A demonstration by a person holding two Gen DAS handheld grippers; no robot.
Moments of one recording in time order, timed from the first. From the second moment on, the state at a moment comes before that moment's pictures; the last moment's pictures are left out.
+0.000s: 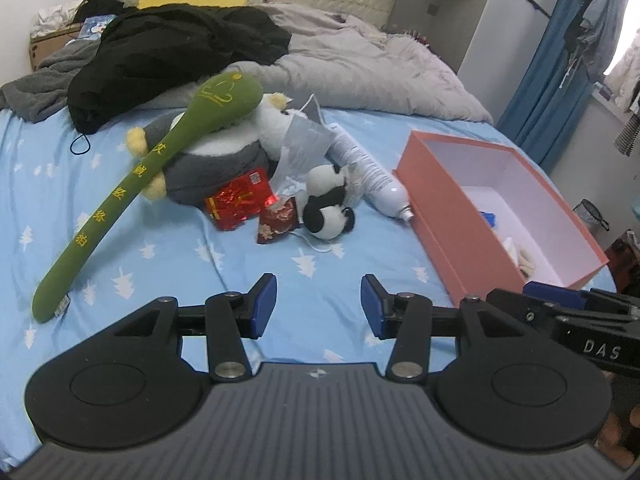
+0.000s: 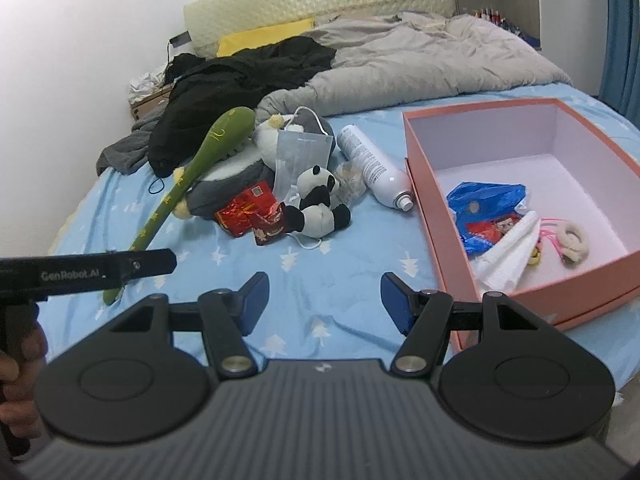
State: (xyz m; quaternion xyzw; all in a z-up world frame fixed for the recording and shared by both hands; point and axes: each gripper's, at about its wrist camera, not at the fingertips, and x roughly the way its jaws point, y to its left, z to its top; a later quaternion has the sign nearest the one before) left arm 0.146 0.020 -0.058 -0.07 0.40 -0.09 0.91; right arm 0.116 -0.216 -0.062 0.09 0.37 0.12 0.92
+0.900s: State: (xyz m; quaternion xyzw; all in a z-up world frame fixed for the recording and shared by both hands) left arm 0.315 0.070 -0.177 -0.08 0.42 -0.02 0.90; right arm 0.298 -0.161 -0.141 0.06 0.45 0.17 0.88
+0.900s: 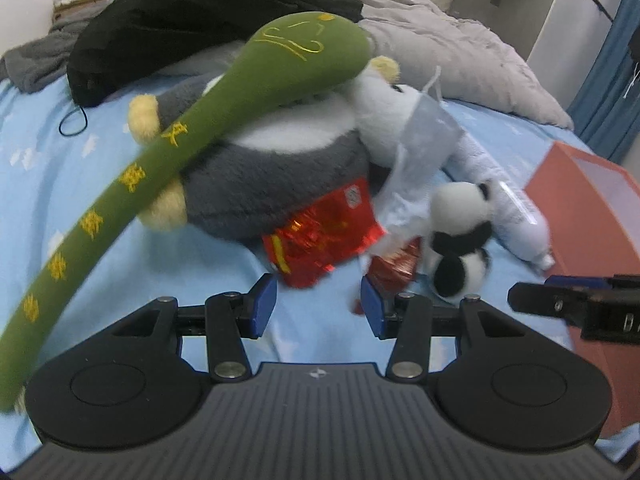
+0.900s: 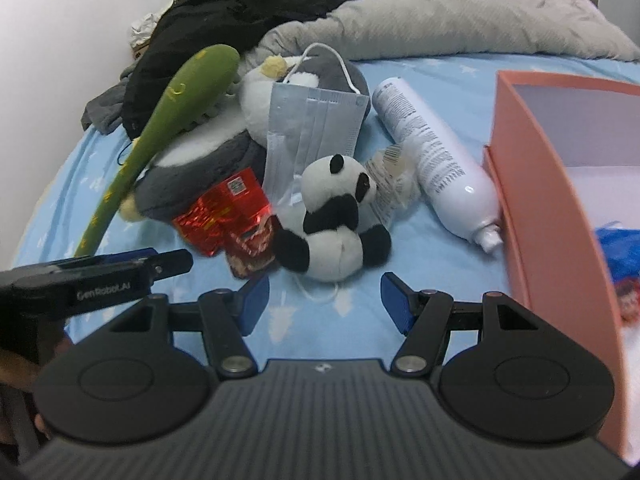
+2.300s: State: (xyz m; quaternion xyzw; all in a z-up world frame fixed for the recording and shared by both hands) left arm 0.300 0.084 -0.177 -0.19 0.41 0.01 0.89; right arm 0.327 -0.144 -0.155 0.04 0.46 0.15 0.87
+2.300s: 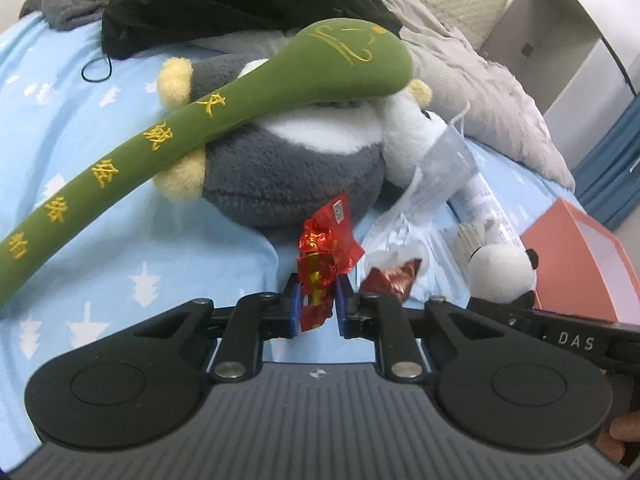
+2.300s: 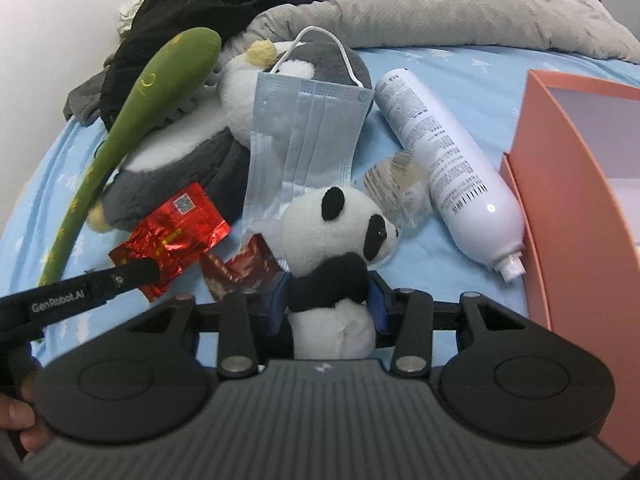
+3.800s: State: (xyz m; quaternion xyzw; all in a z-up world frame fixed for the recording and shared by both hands) left arm 0.148 0.023 -0.071 -0.16 0.38 -0.04 0.91; right arm 0.165 -0.182 -0.068 0.02 0.42 0.14 0.90
